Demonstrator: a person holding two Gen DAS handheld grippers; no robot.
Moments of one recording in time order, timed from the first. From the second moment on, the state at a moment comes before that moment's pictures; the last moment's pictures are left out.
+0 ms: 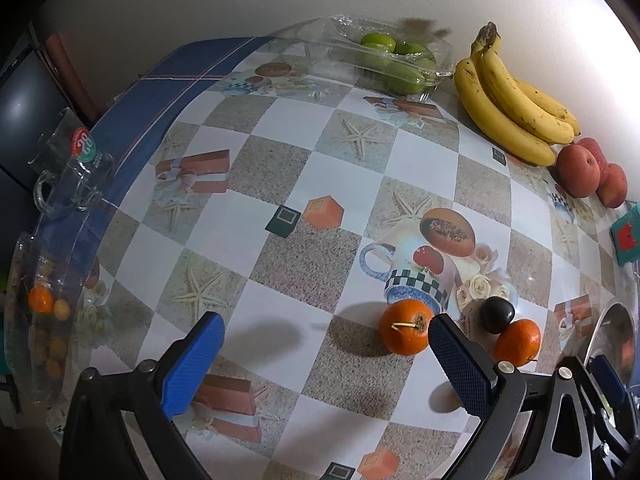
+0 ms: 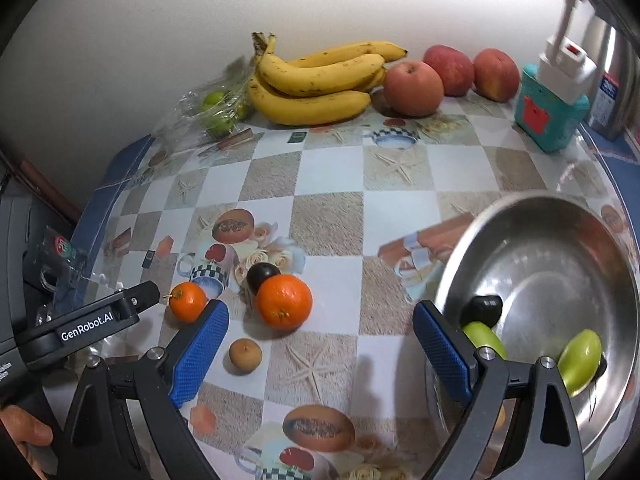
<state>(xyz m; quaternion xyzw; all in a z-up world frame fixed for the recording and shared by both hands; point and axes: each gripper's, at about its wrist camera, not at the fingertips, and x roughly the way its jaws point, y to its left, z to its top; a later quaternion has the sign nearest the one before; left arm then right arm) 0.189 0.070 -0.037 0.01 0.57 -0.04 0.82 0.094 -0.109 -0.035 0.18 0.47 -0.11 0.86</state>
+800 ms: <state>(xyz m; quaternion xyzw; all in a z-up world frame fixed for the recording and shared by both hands) 0.202 0.065 -0.044 -0.05 0.58 -0.07 0.81 0.130 -0.090 -0.056 0.14 0.48 -0.08 0.86</state>
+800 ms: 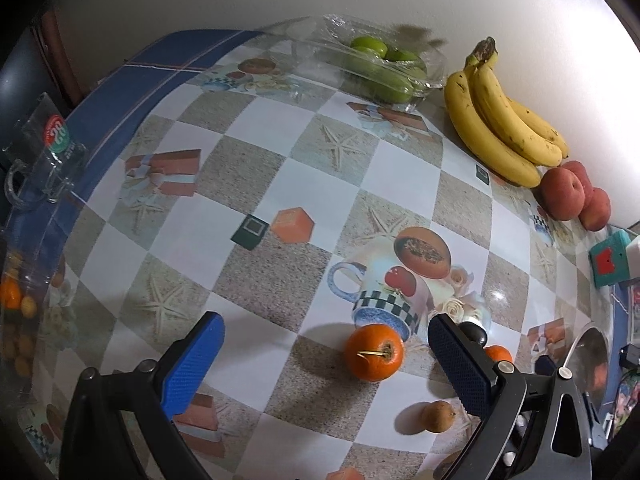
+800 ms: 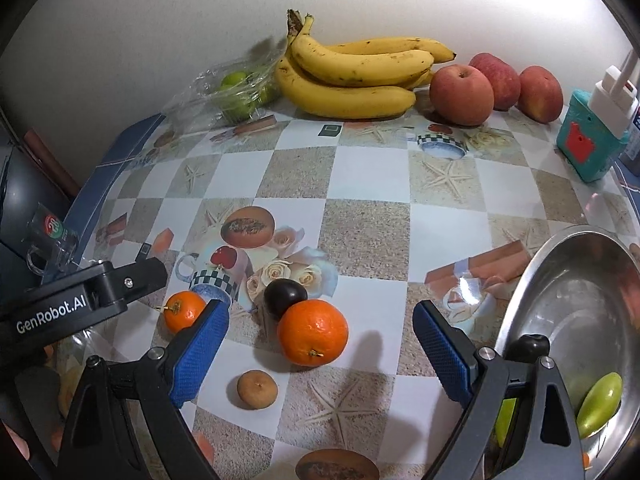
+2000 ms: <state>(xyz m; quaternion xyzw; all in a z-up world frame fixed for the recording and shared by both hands) 0.199 0.032 -0.064 -0.04 0.61 -0.12 0.79 0.137 -0.081 -0.077 0.13 0.49 -0.07 0.86</state>
